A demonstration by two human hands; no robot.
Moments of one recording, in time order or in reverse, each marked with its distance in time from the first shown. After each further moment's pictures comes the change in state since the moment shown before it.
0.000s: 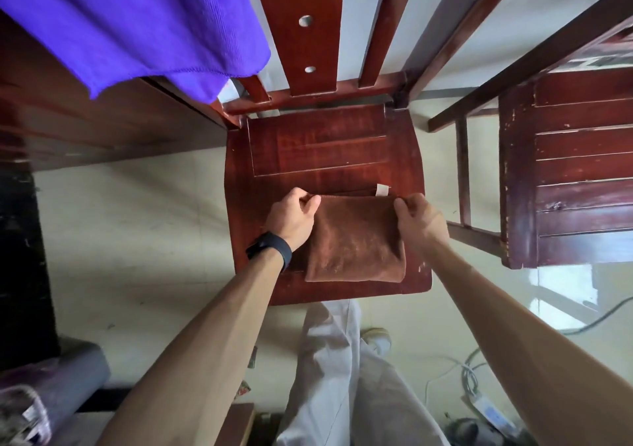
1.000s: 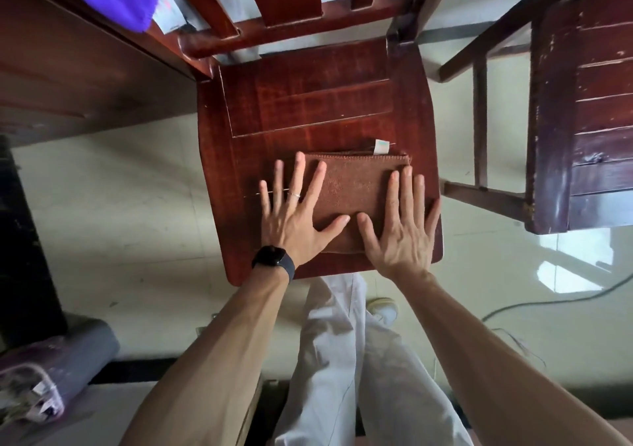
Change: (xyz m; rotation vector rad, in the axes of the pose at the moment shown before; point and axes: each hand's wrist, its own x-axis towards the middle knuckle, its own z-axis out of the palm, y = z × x) left_hand -0.040 -0.046 0.060 0.608 0.110 0.409; right_hand -0.043 0.064 0.088 -0.400 0.261 -0.371
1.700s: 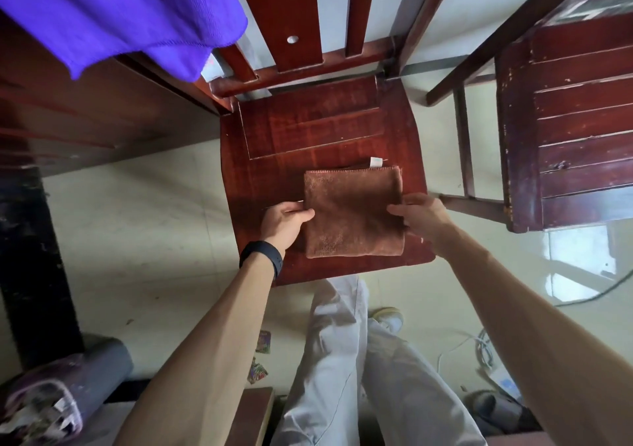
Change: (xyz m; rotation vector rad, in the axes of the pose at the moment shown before) left_hand 0.011 -0.017 -0.052 -1.079 -0.274 -0.735; right_hand 0.050 0.015 -0.075 0.886 -0.463 0.701
